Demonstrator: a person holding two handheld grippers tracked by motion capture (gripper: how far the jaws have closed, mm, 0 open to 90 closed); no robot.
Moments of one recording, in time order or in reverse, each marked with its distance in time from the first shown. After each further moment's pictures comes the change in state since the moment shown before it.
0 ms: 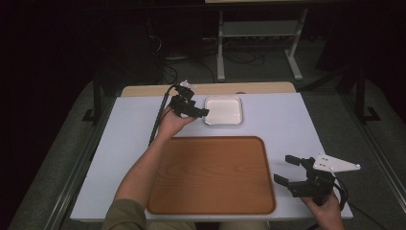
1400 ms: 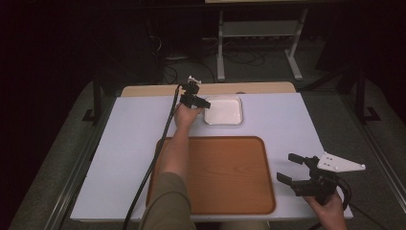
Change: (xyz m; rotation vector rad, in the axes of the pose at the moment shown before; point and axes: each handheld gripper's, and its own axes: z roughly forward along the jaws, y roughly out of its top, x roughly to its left) left arm 0.044 0.007 0.083 0.085 0.065 -0.296; right arm -0.003 0.003 -0.006 -0.022 -0.013 -0.009
